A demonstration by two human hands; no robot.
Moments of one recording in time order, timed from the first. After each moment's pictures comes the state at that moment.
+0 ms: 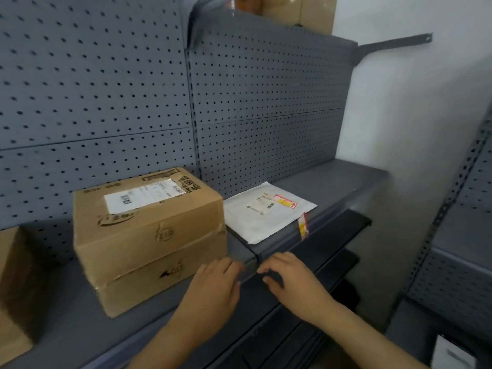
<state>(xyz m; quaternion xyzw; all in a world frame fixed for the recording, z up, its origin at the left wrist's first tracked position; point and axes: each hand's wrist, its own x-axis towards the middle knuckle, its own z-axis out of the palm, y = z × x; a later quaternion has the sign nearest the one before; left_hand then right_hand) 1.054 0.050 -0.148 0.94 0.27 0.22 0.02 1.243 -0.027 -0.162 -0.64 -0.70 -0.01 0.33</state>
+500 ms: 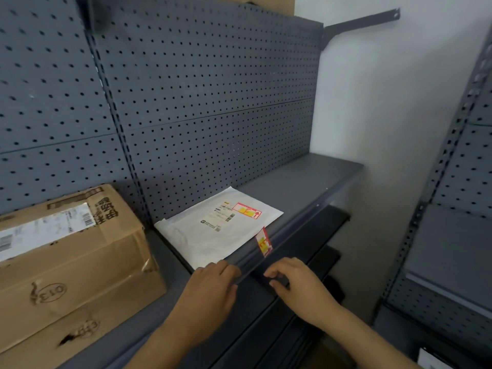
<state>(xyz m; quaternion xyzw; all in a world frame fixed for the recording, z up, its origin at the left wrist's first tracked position) 1.194 0.086 -0.152 0.95 0.24 0.18 0.03 1.387 -0.016 -0.183 -0.70 -0.62 0.05 0.34</state>
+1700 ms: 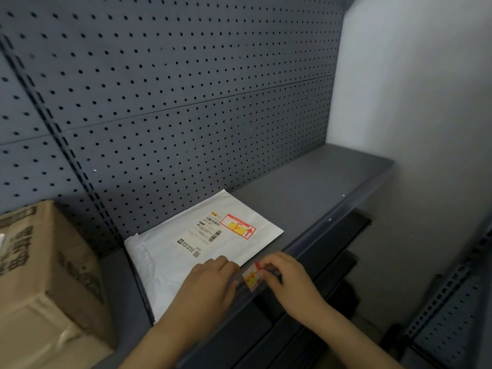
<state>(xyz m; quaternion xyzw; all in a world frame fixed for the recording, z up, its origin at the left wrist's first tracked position) 1.301 0.159 -0.160 0.95 0.28 0.17 0.05 1.479 0.081 -0.197 -0.67 -0.59 0.17 0.42</state>
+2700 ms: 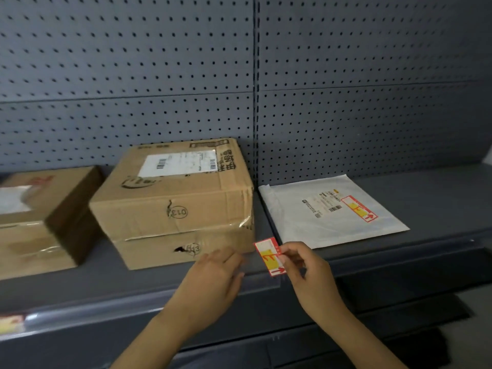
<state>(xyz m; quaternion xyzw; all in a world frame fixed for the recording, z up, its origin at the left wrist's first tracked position) 1.082 0.072 -0.163 0.87 0.45 0.19 0.00 1.292 0.065 -0.184 -0.52 -0.66 0.25 0.47</state>
